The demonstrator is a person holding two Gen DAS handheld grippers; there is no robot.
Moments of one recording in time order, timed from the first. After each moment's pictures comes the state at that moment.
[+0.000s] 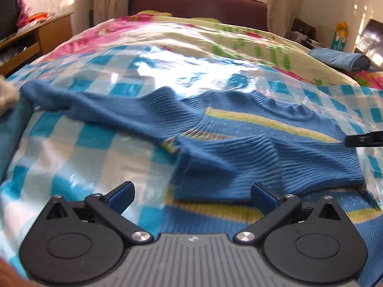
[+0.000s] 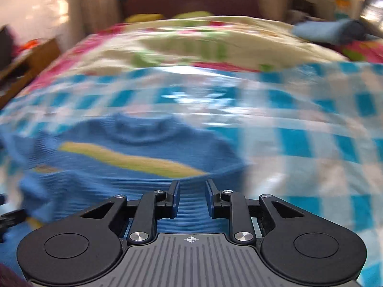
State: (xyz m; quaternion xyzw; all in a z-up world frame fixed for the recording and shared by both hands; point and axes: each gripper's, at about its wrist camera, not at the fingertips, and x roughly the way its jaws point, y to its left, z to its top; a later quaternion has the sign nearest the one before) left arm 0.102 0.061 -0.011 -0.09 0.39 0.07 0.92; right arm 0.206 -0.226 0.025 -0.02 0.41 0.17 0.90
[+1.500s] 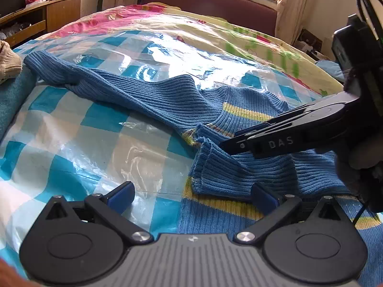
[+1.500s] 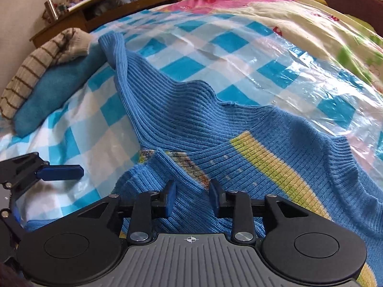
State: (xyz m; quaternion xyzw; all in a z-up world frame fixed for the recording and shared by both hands) left arm 0.103 0.089 -0.030 -0.14 0.39 0.06 0.91; right arm 0.230 -0.015 -0.016 -0.18 0.44 0.45 0.76
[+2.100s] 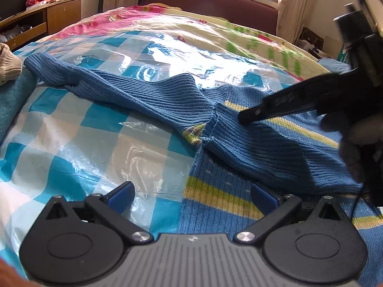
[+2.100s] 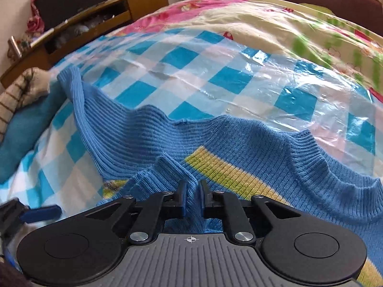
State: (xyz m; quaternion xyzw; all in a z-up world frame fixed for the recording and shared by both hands) left arm 0.106 0.086 -0.032 -0.13 0.39 0.06 0.91; right arm 0.257 -0.034 -0.010 -0.10 0.43 0.37 0.81
